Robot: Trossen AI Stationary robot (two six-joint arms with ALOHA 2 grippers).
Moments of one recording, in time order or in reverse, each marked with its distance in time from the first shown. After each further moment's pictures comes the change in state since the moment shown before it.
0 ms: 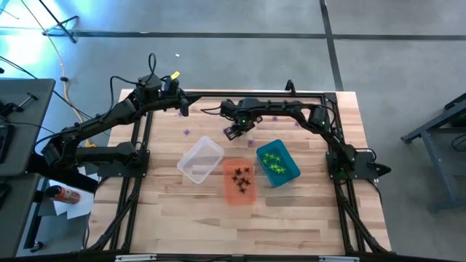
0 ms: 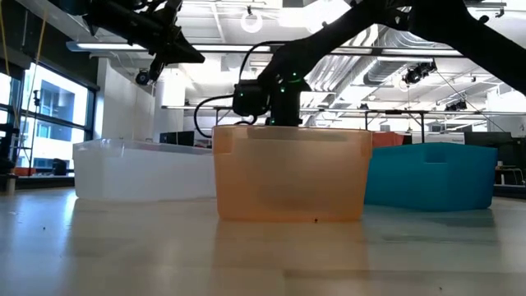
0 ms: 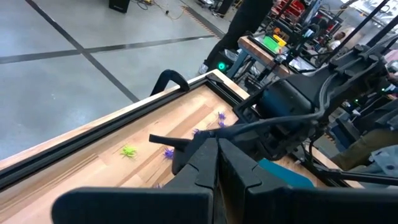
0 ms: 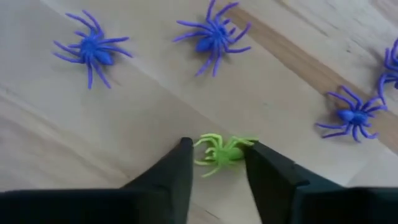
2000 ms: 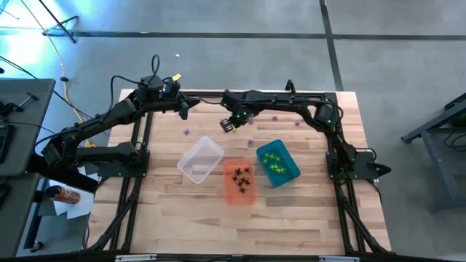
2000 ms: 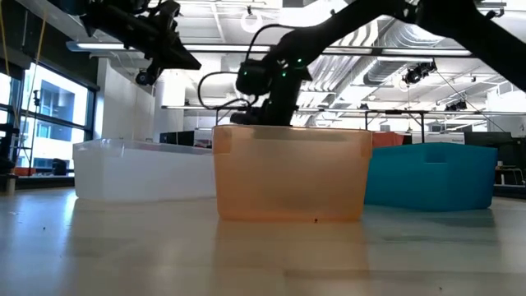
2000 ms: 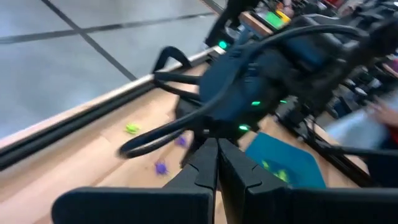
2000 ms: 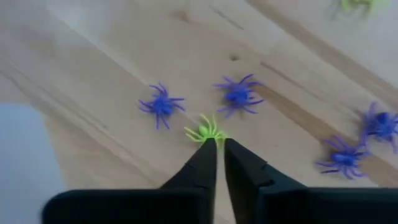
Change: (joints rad) left arm 0.008 -0.002 0.000 -0.091 0.044 0.046; right arm -0.033 -0.093 0.024 0.091 -0.063 -0.033
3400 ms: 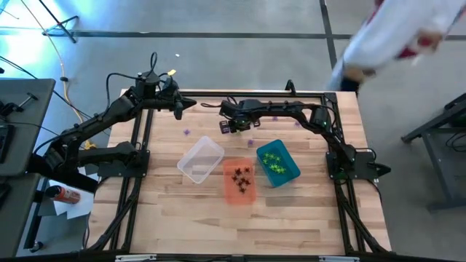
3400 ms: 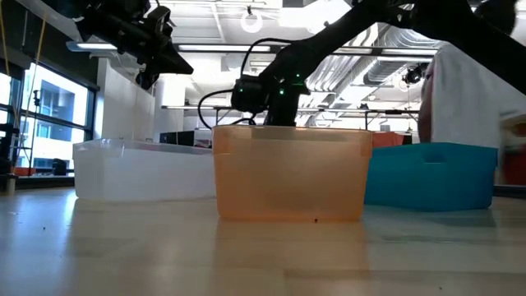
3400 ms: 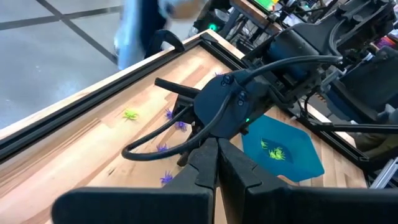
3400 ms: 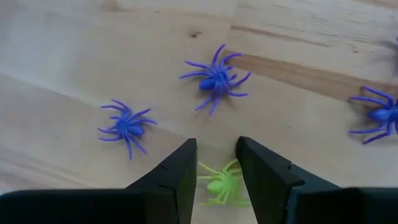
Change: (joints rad) left arm 0.124 -0.003 0.000 -0.081 0.185 0.105; right arm 0.037 0.059 -0.077 0.060 0.068 0.368
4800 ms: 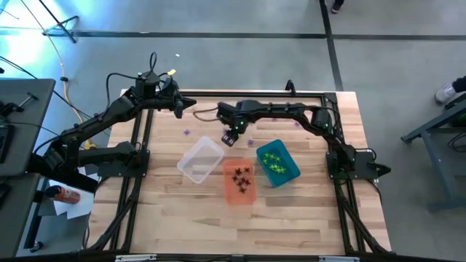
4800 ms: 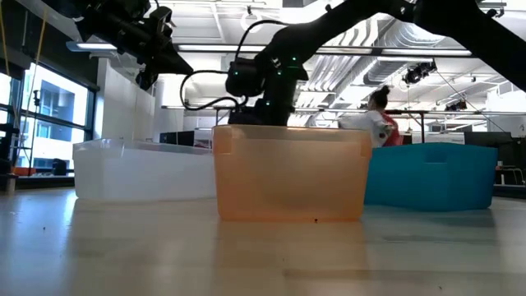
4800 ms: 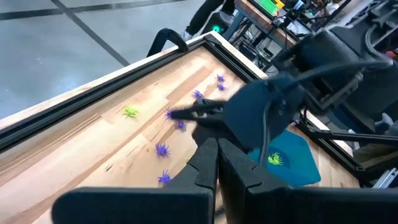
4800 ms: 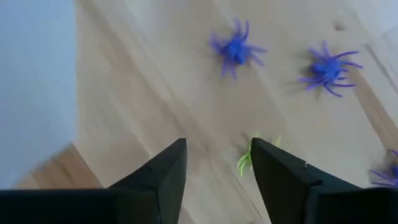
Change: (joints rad) left arm 0.000 0.000 0.000 0.001 -0.015 -0.055; right arm 0.035 -0.033 0.073 -0.080 -0.088 -0.641
